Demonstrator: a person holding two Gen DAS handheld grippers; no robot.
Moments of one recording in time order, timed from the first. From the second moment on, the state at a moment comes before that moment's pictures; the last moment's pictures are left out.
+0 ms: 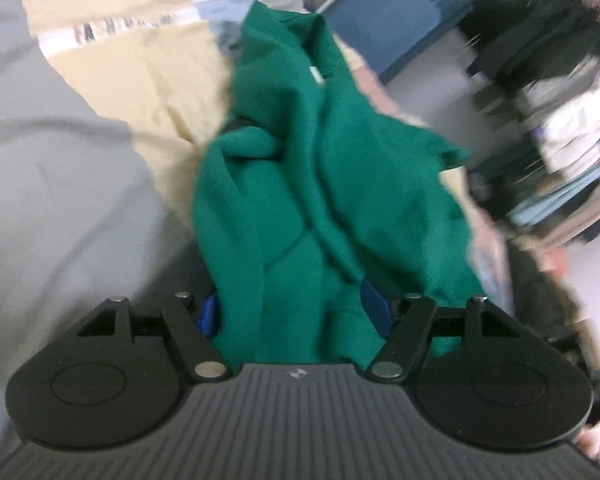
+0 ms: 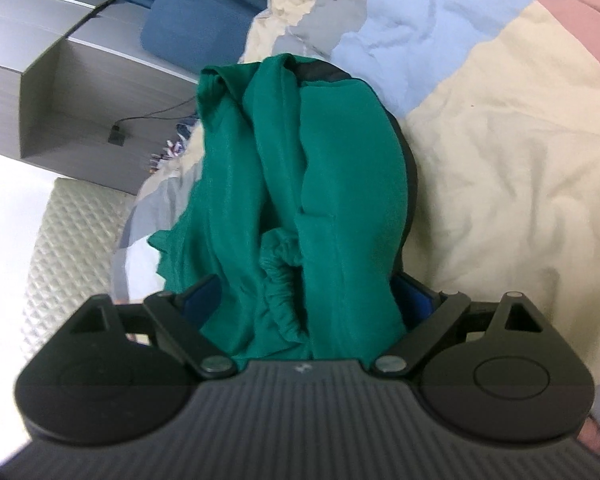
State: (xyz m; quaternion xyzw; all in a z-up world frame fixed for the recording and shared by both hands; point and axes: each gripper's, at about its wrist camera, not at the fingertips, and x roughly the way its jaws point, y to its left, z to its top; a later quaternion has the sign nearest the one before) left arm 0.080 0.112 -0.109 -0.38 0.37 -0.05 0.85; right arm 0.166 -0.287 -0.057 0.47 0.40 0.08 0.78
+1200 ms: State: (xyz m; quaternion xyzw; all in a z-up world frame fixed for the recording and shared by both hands) left arm 0.057 0.142 -0.091 -0.46 0.37 -0.09 0.80; right arm 0.160 -0.297 -0.039 0.43 0.42 0.06 0.80
